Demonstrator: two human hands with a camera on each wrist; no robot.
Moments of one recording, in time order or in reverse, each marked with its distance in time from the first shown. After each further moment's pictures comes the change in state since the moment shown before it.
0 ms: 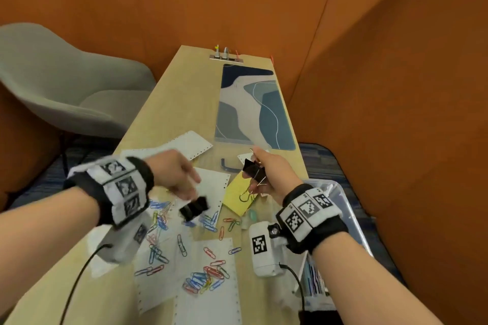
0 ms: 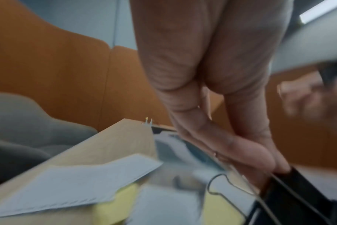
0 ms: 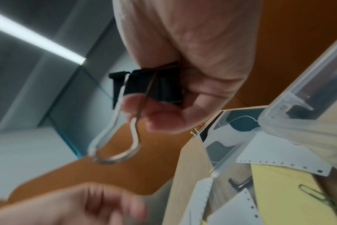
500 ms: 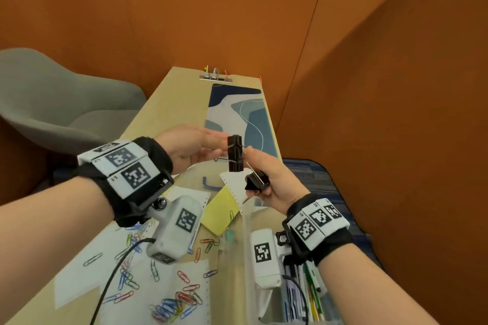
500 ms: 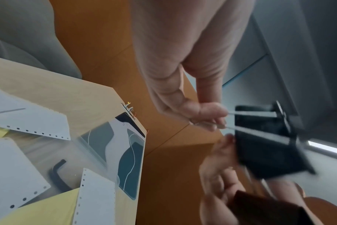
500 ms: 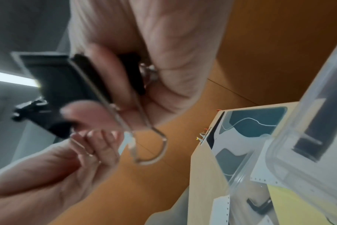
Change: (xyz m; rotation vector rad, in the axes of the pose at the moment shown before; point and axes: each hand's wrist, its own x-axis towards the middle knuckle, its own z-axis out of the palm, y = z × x) left_hand -0.022 0.119 0.014 -0.871 0.069 0.180; right_hand -0.024 -0.025 -0.052 0.093 -0.394 -0.286
